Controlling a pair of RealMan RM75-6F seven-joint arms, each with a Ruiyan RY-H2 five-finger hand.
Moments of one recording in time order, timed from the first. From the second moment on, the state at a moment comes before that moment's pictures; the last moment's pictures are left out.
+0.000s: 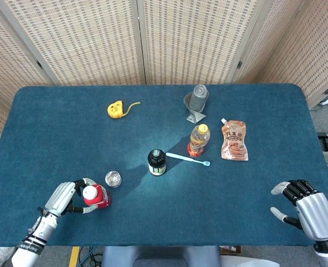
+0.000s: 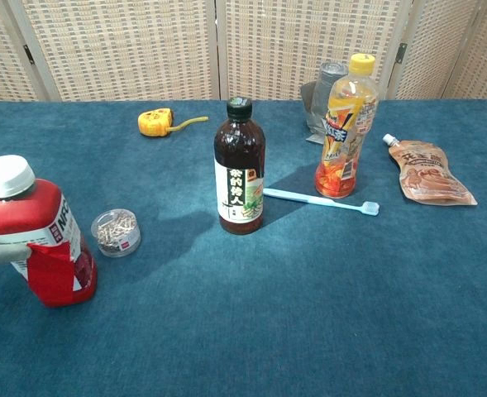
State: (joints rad) left arm -0.34 -1.31 -0.01 -1.68 1.48 1.18 -0.26; right arm 0.04 -1.11 -0.03 -1.60 -1.82 1.73 0.04
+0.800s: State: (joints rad) left arm -0.39 -1.32 -0.02 -1.76 1.47 1.12 -0.25; right arm 0.03 -1.10 -0.03 -1.60 -1.83 1.73 0.05
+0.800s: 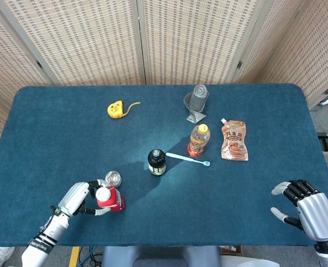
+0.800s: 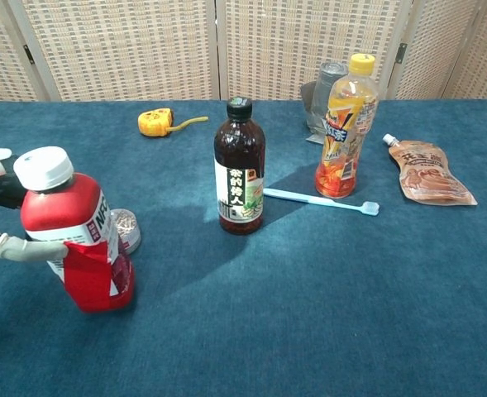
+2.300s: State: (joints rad) left arm -0.45 -1.38 -0.09 -1.69 1.34 1.09 -0.10; right arm 0.04 -1.11 -0.02 -1.59 -1.82 1.71 0.07
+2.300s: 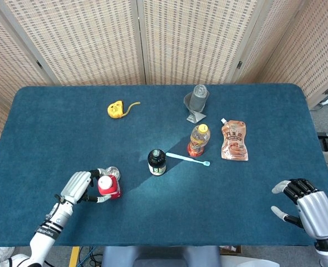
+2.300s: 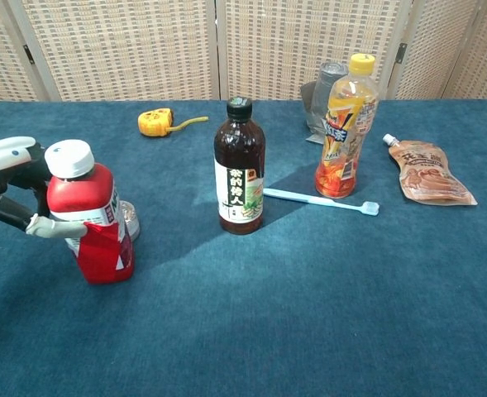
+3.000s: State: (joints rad) left arm -0.45 -1.39 -0.10 -1.68 1.33 1.10 -0.11; right arm 0.04 -1.11 -0.01 -1.58 -1.81 1.70 0.07
